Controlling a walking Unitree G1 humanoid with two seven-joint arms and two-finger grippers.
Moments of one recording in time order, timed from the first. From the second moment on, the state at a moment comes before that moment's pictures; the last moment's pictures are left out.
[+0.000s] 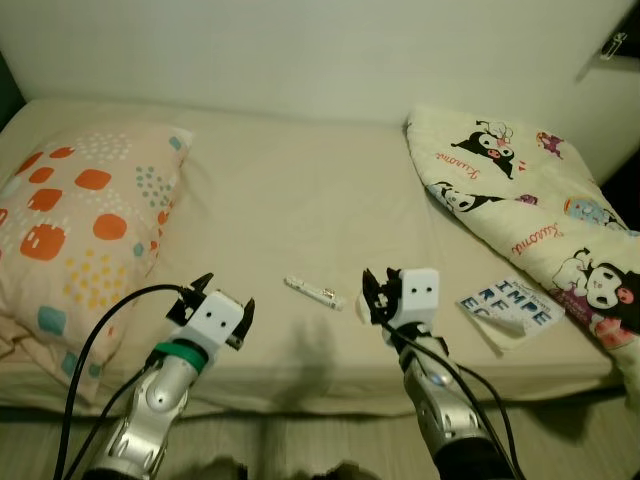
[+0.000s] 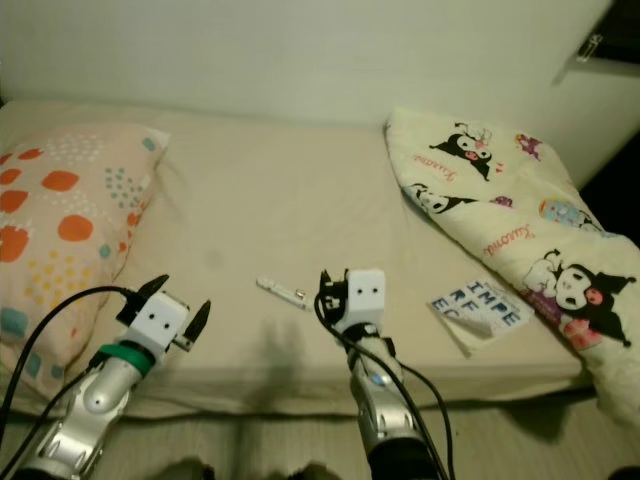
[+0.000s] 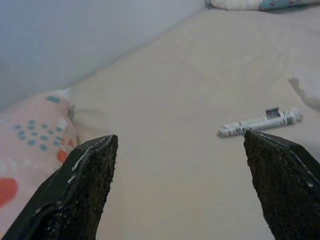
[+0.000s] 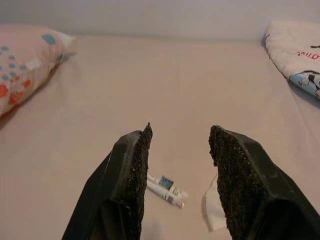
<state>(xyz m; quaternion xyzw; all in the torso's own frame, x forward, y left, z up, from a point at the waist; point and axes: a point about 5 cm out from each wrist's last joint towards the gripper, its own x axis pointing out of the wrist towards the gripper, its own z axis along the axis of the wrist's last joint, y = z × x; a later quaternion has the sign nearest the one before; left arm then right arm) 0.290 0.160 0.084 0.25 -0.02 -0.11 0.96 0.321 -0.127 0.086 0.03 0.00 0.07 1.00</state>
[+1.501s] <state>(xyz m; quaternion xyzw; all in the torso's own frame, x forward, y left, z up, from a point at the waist) 0.298 0.225 0.151 0.34 -0.10 0.00 0.93 0.374 -0.161 0.124 -0.01 -0.02 -0.09 1.00</state>
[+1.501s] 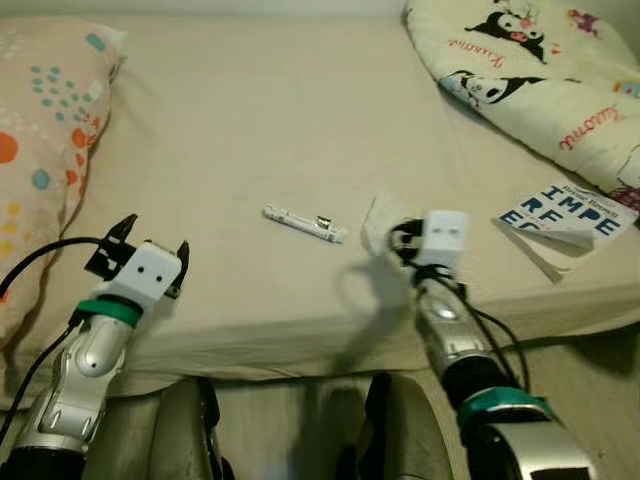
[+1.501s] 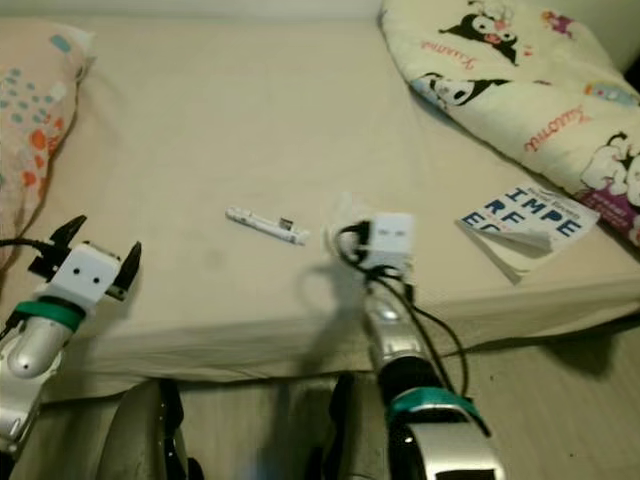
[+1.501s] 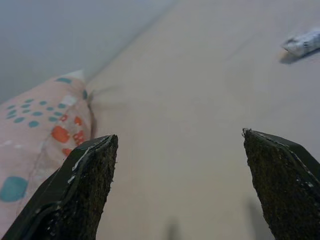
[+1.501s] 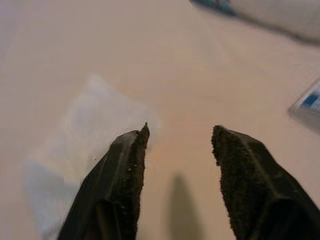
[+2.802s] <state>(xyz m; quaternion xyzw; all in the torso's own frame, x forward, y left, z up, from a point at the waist) 0.249 0.219 0.143 0.34 -0.05 -0.01 0.94 0.389 -0.081 0.142 0.01 0.02 0.02 1.00</state>
